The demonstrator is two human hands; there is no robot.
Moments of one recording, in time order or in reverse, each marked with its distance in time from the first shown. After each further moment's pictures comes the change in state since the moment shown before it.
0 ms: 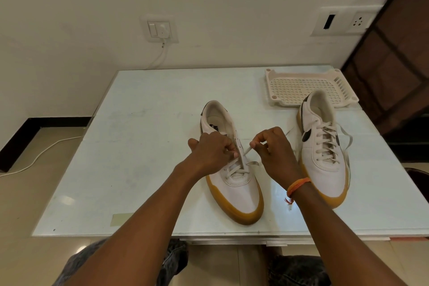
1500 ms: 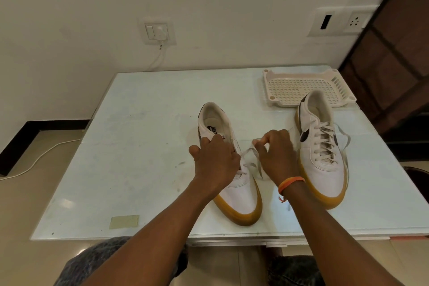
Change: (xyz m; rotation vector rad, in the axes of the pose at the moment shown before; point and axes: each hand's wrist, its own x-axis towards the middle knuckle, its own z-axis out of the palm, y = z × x) left_hand -0.016 0.021 0.024 0.149 0.249 -0.098; right_hand 0.004 0.002 0.008 -0.107 0.133 0.255
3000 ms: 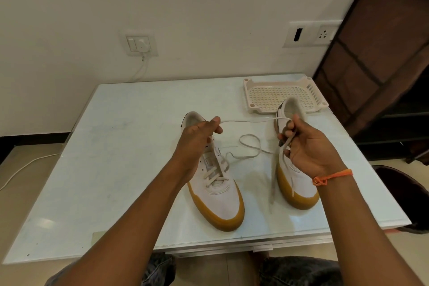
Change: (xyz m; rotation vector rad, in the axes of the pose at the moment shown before) left_hand 0.020 0.008 -0.047 -1.182 -0.155 -0.173; right_hand 0.018 0.020 -0.114 1.240 -0.292 0.393
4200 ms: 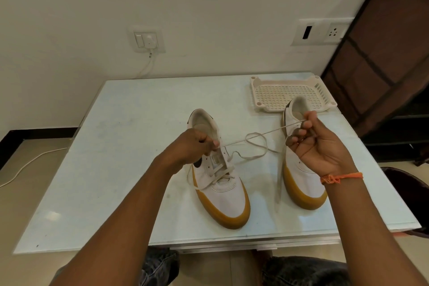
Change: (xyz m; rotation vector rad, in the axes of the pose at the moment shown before) left_hand 0.013 -0.005 -0.035 0.561 -0.178 -0.084; right_hand -0.003 -0.001 0.004 0.349 -0.021 -0.052
